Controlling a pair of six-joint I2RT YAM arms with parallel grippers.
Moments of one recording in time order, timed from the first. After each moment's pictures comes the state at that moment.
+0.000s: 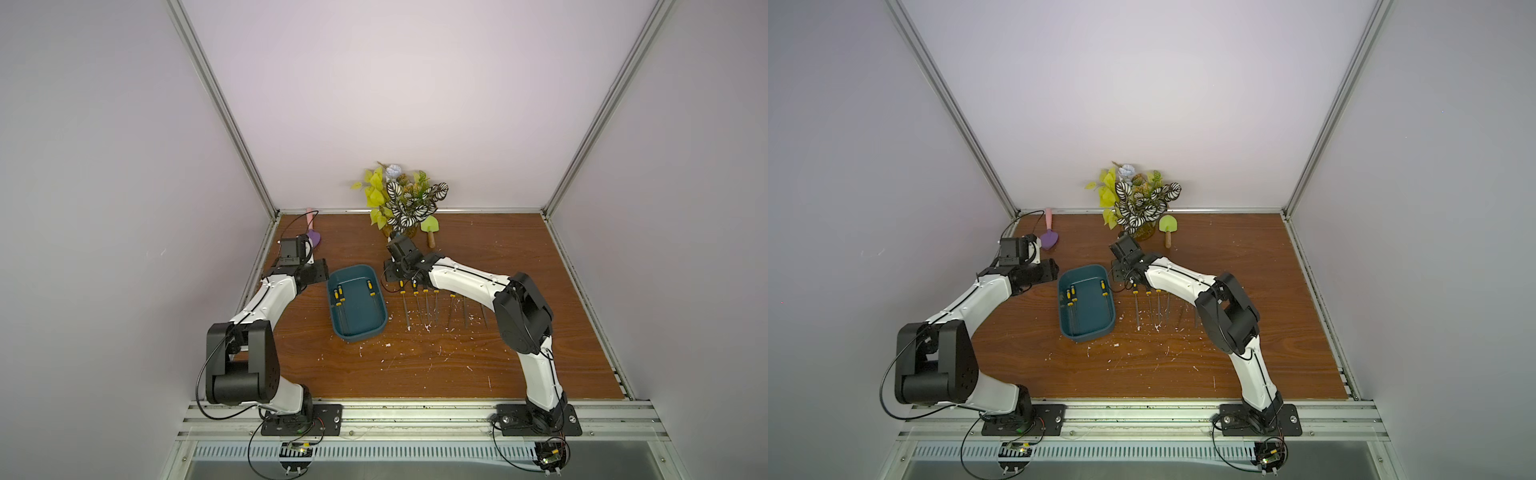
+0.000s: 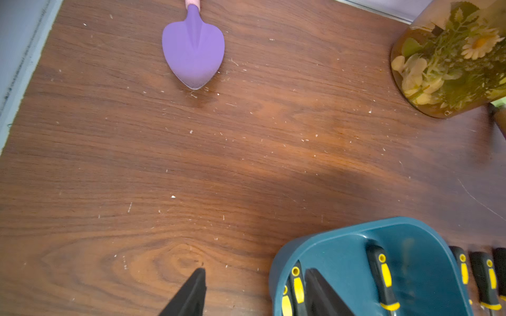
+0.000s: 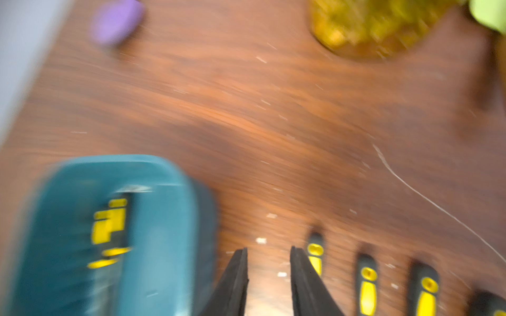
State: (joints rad) left arm 0.07 1.50 0.96 -0.33 0.13 -0.16; right arm 0.83 2.09 1.69 -0.36 0.14 0.48
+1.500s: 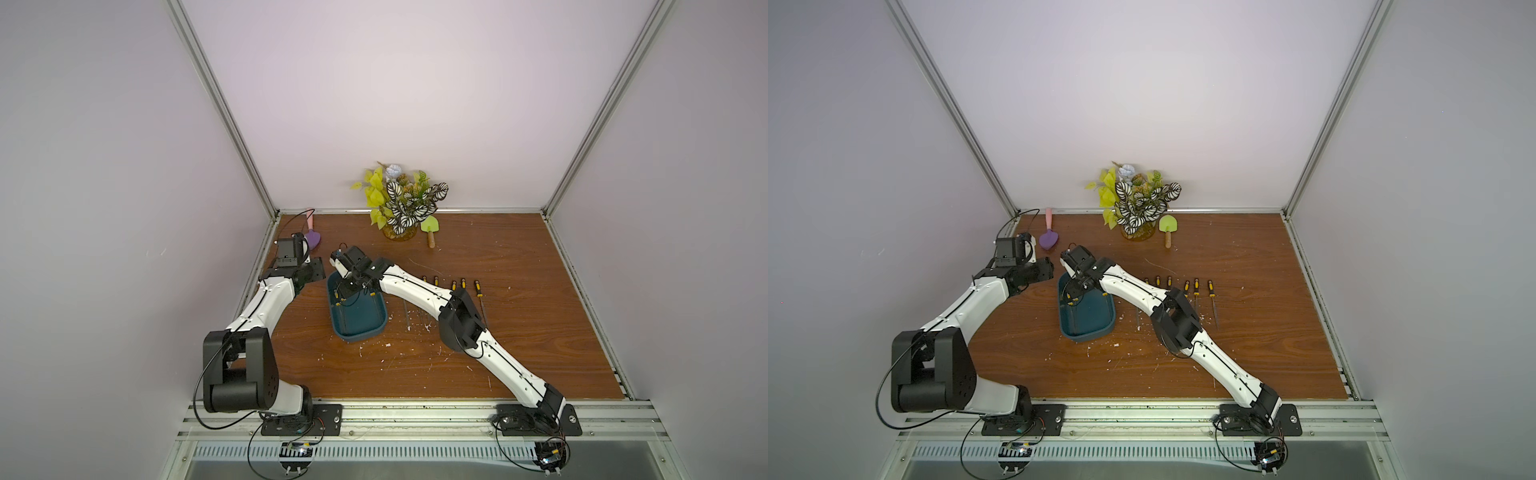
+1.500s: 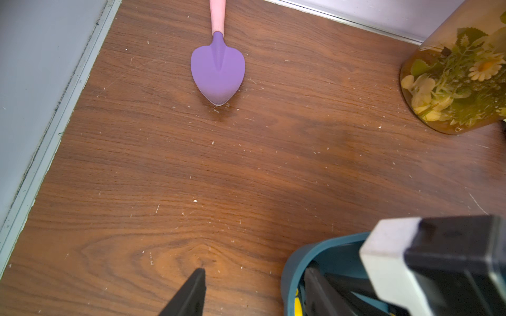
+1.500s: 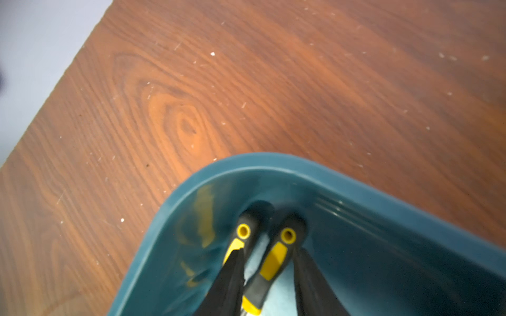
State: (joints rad) left arm 0.08 1.45 0.96 -0.33 0.05 -0.17; right arm 0.98 2.71 2.57 -0.73 -0.07 0.30
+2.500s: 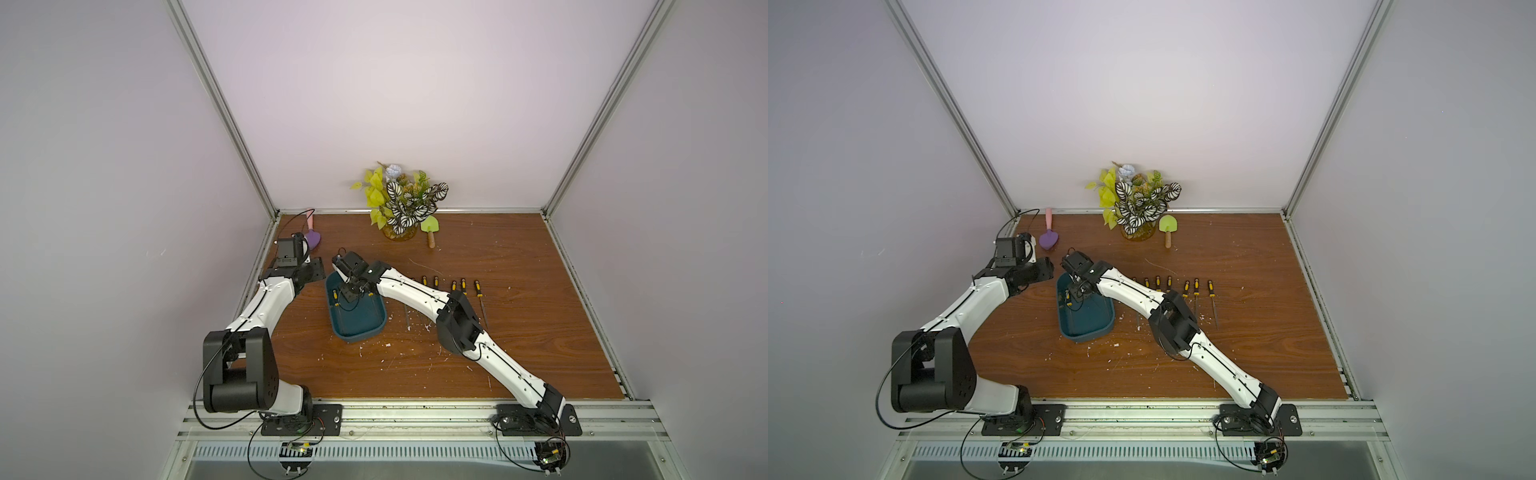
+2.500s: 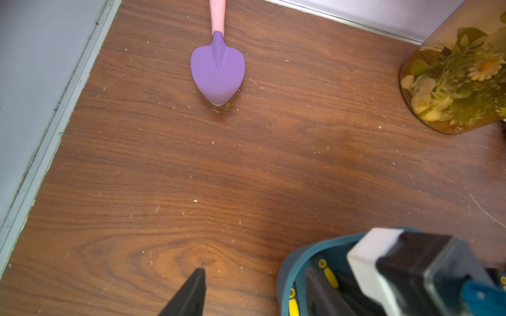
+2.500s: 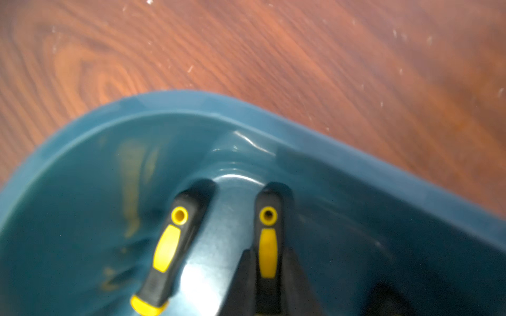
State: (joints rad) left arm 0.08 1.45 0.96 -0.33 0.05 -0.16; right arm 0.99 2.73 2.59 -0.82 0.11 0.23
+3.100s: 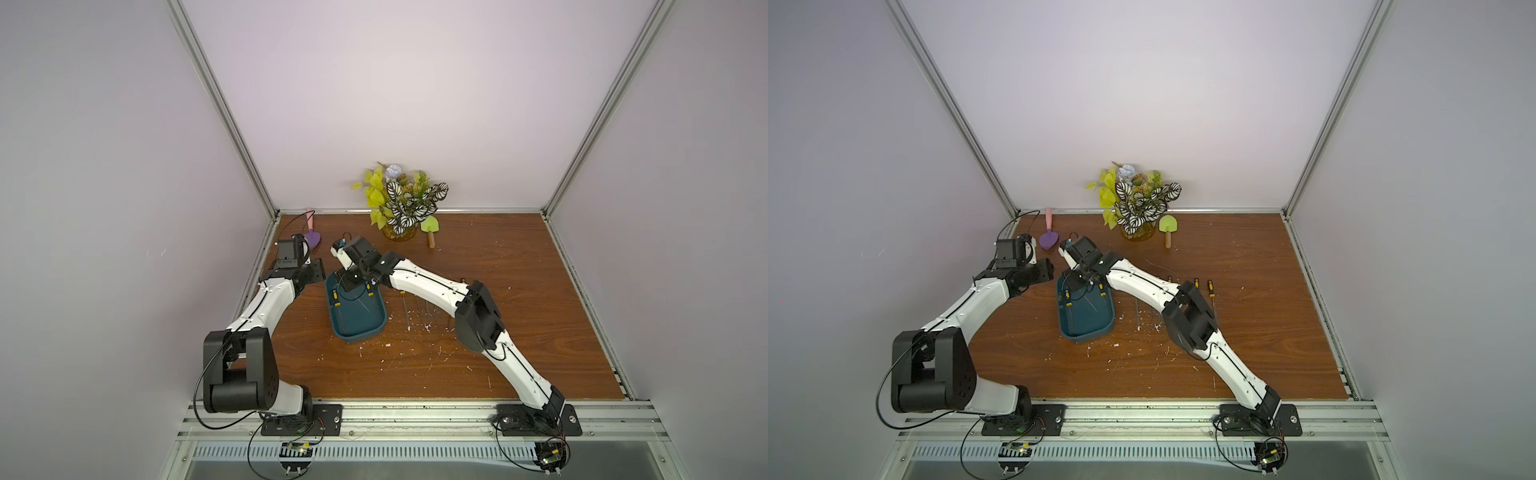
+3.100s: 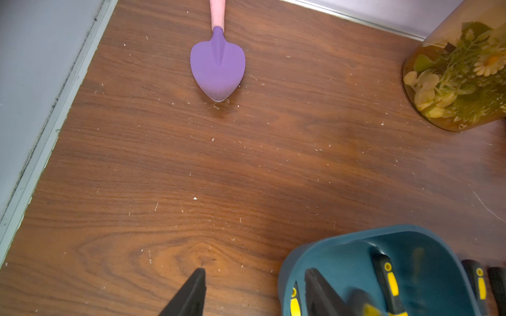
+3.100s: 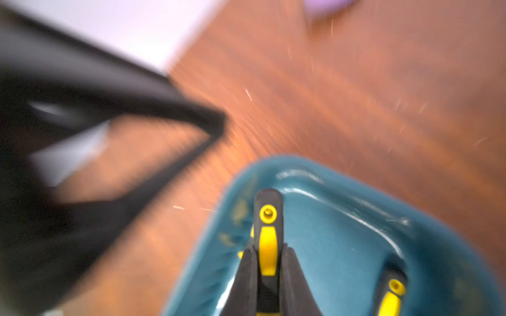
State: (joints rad) left arm 0.08 1.44 0.94 -0.31 0.05 -0.16; right arm 0.95 2.39 2.23 -0.52 -0.12 0.34
